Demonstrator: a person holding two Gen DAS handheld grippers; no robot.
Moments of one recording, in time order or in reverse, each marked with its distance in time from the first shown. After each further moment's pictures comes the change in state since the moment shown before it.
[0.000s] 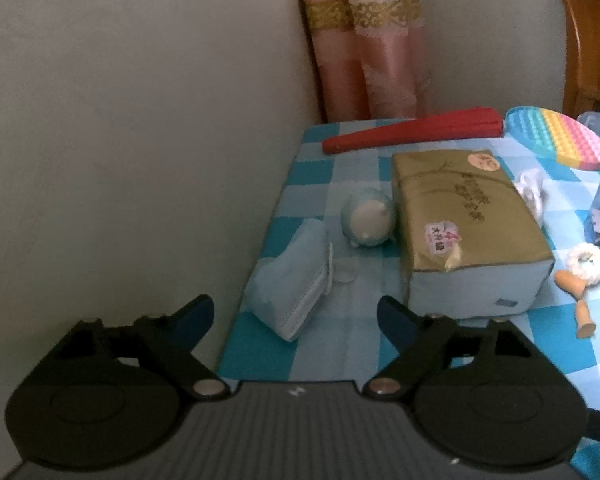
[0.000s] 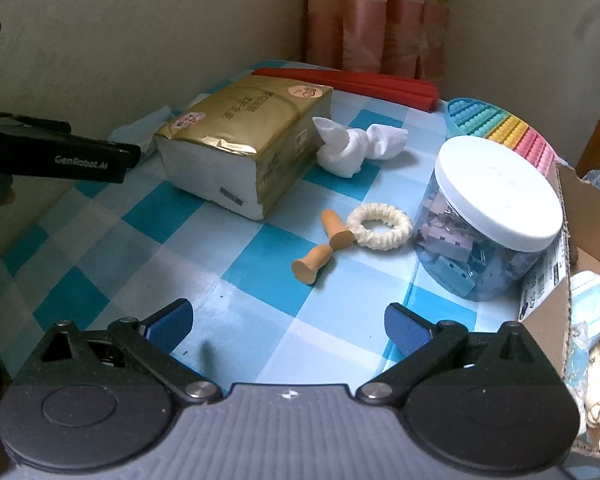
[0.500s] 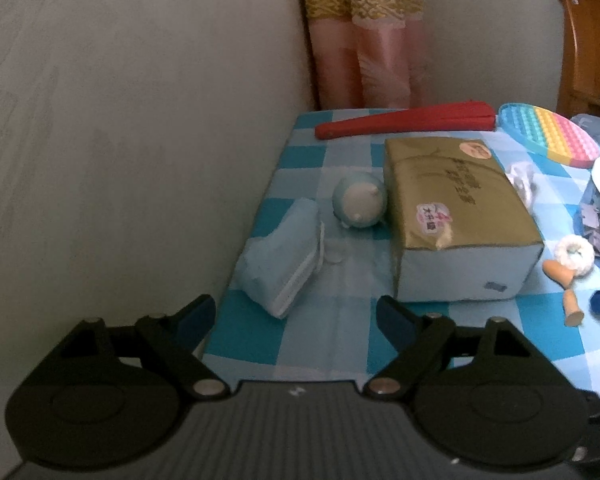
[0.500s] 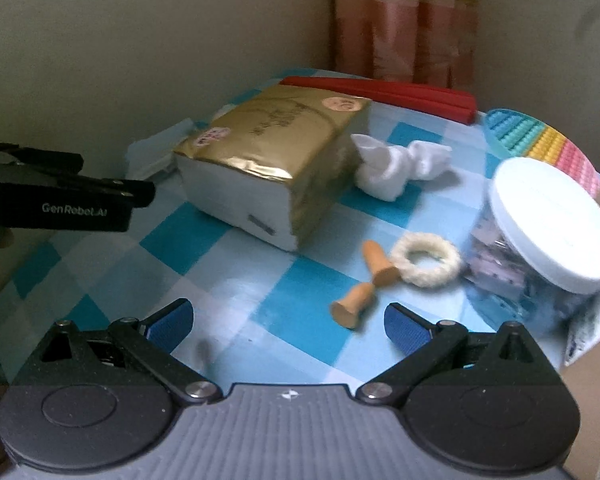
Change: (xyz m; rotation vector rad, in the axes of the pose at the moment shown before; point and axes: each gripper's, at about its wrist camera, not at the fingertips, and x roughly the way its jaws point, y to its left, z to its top) left arm -0.002 0.003 -0.007 -0.026 0.028 -0.045; right arm 0.023 0.010 0.016 -0.016 -0.022 0.092
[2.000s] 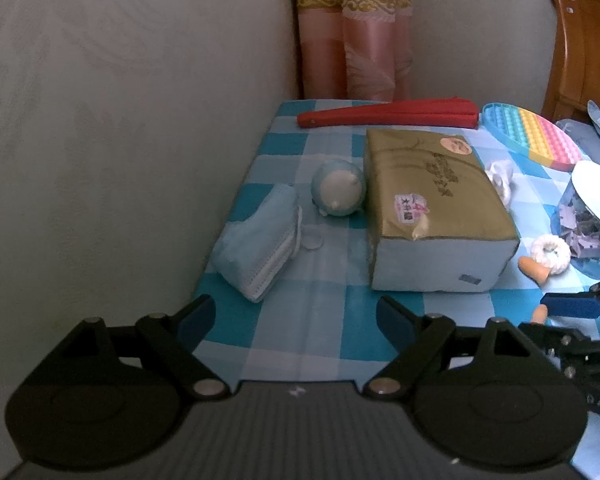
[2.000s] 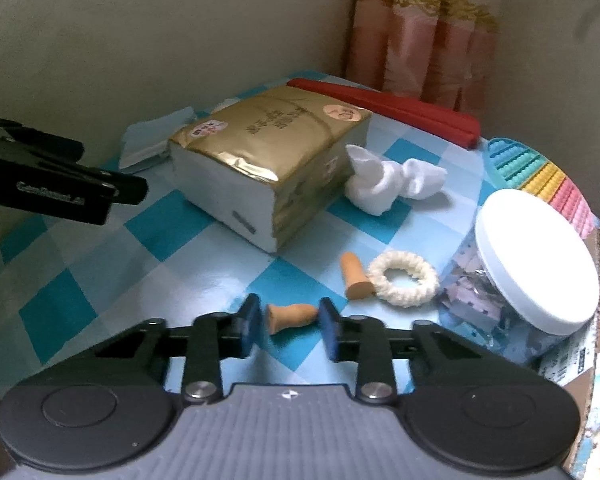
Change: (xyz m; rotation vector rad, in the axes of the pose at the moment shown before) left arm -0.002 0.000 0.000 -0.030 0.035 -0.076; right arm -0.003 -0.008 0.003 -0.126 0.000 -0.045
